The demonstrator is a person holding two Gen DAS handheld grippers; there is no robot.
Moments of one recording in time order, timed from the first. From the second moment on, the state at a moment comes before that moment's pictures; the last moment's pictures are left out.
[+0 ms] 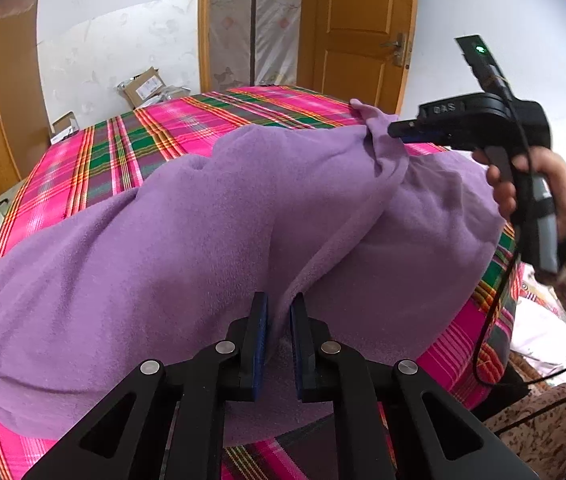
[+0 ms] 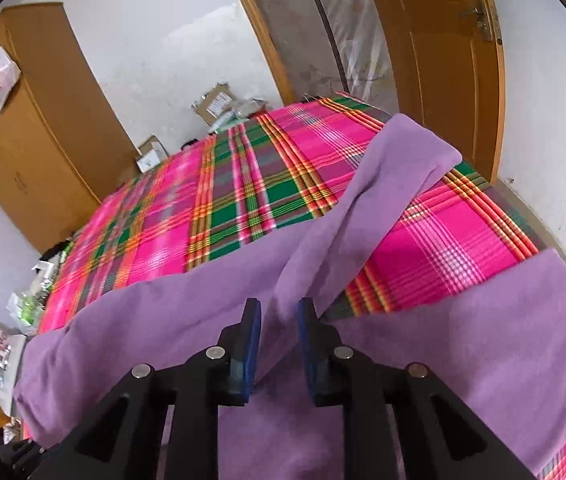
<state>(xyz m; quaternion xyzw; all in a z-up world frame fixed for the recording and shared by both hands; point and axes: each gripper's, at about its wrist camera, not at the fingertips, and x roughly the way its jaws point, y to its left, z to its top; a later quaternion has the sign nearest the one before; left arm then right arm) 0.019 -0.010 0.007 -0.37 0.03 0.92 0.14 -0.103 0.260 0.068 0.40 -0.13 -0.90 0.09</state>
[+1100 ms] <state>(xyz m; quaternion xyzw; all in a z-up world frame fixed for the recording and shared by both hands) 0.050 0.001 0.049 -0.29 0.04 0.95 0.14 0.015 0.277 0.145 0.21 -0.04 -0.98 0.04</state>
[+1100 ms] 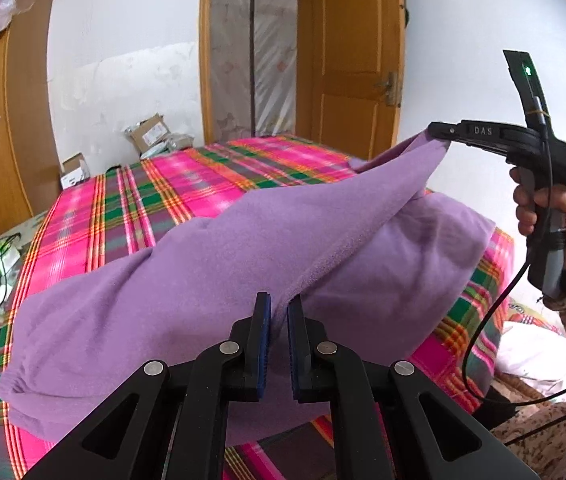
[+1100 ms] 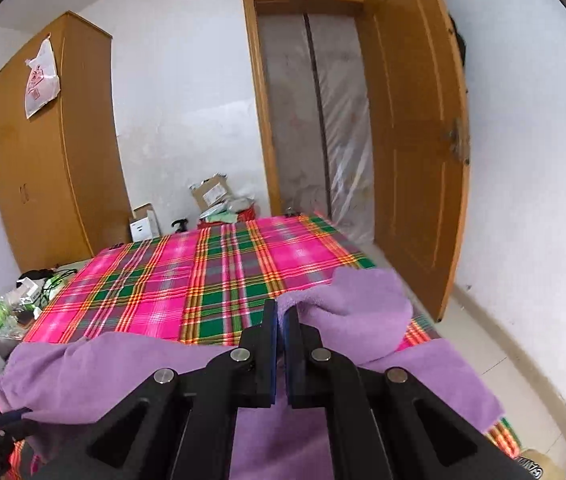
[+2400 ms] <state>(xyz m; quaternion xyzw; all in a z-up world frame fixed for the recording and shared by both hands) 0.059 -0.004 0.012 -0.35 0.06 0.92 0.14 0.065 0.314 0.071 0.31 -0.08 -0.95 0.02</state>
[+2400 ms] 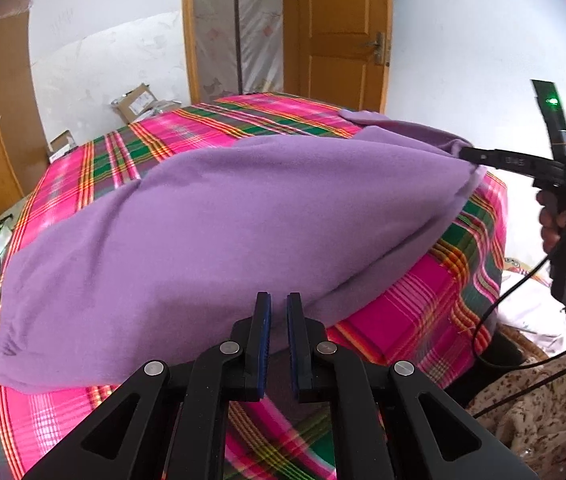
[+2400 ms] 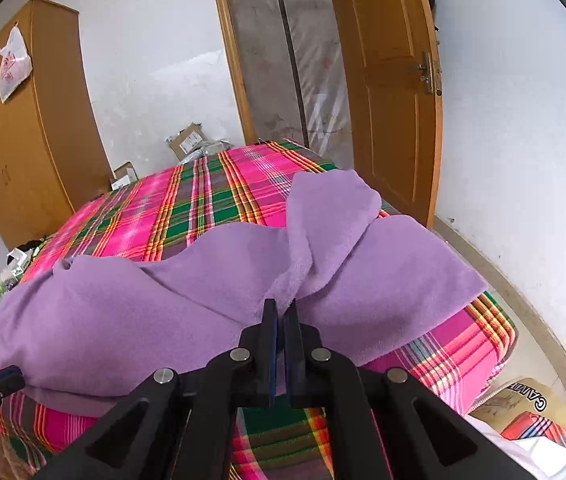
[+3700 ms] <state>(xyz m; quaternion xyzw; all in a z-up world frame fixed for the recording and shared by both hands) 0.048 0.028 0.010 -0.34 0.17 0.91 0.15 0.058 0.316 0.060 0.33 -0.11 -0.94 0.02</state>
